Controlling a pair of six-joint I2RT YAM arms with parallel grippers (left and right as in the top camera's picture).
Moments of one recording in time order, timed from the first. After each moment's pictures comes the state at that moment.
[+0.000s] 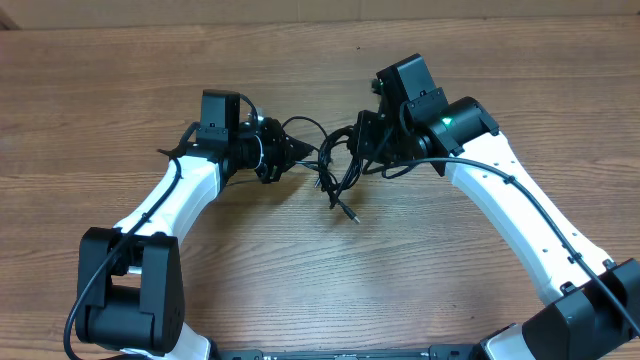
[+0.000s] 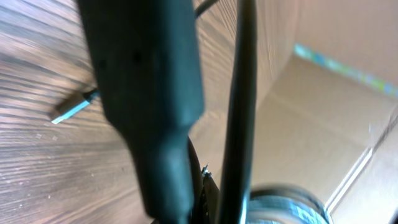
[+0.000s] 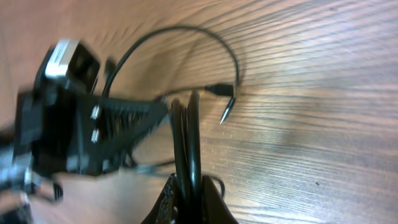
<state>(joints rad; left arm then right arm) -0.16 1.74 1.07 -0.25 0.85 -1.12 0.47 1.66 1.52 -0.90 -0.26 0.69</state>
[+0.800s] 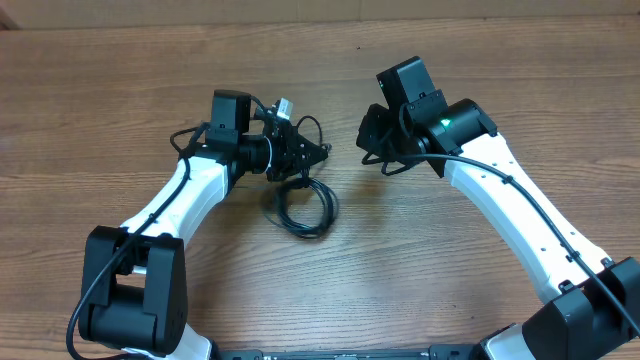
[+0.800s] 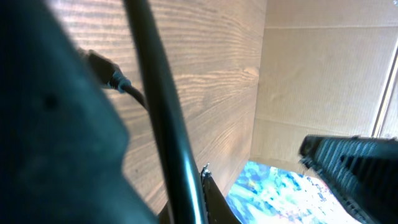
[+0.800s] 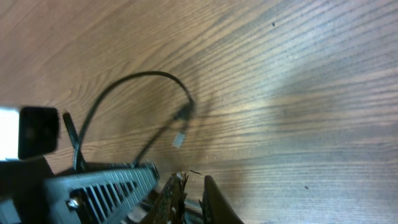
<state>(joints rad) -0.20 1.74 1.07 -0.21 0.96 -0.70 0.47 1.66 1.50 -0.89 -0.13 0.85</state>
